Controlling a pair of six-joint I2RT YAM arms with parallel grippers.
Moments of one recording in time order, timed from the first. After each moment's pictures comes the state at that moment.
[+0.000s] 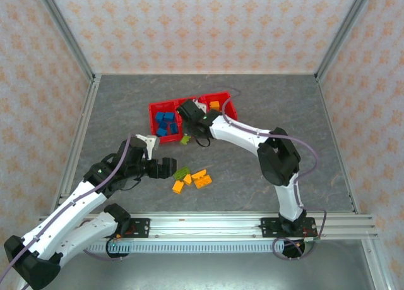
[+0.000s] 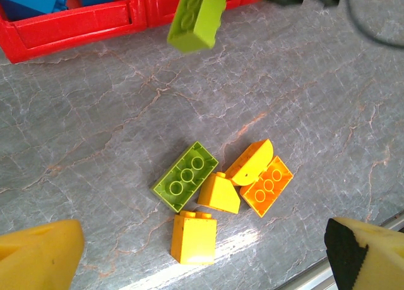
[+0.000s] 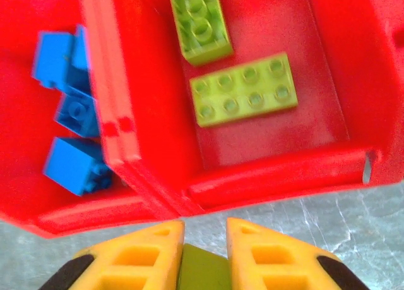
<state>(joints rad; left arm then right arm) -0.54 0.77 0.73 -0.77 0.11 -0.49 0.83 2.02 1.67 -0.62 0.18 0.87</state>
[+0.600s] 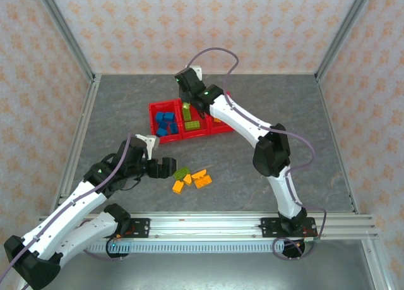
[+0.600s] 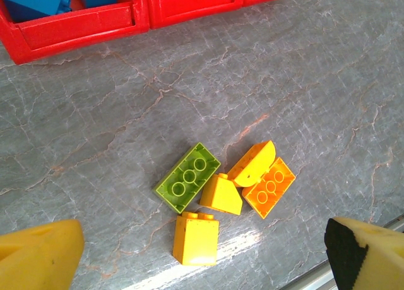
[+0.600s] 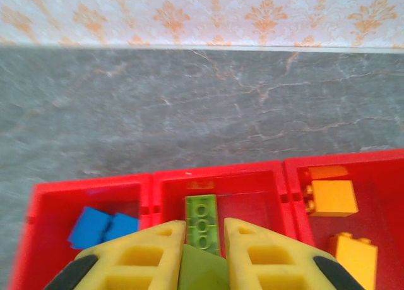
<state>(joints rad) -0.54 0.77 0.73 -0.77 0.10 -0.49 0.76 2.19 2.12 -0.66 0.40 0.46</state>
